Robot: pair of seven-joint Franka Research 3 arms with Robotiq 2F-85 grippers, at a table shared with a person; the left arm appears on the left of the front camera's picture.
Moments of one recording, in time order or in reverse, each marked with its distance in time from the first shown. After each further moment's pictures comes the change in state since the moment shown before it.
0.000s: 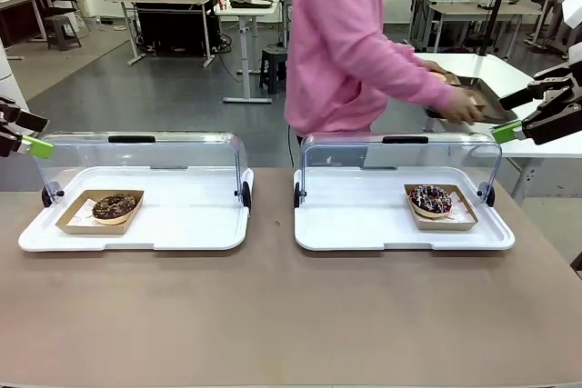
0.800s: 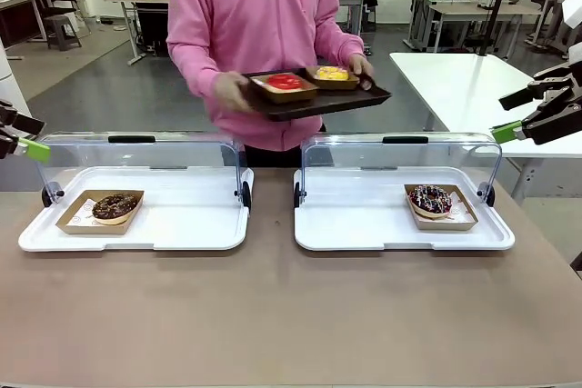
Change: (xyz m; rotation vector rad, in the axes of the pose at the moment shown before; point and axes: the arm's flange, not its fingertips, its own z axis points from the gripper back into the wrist) left arm -0.004 0.001 0.002 -0.004 0.005 0.012; right arm 0.000 0.000 0.000 0.000 0.000 0.000
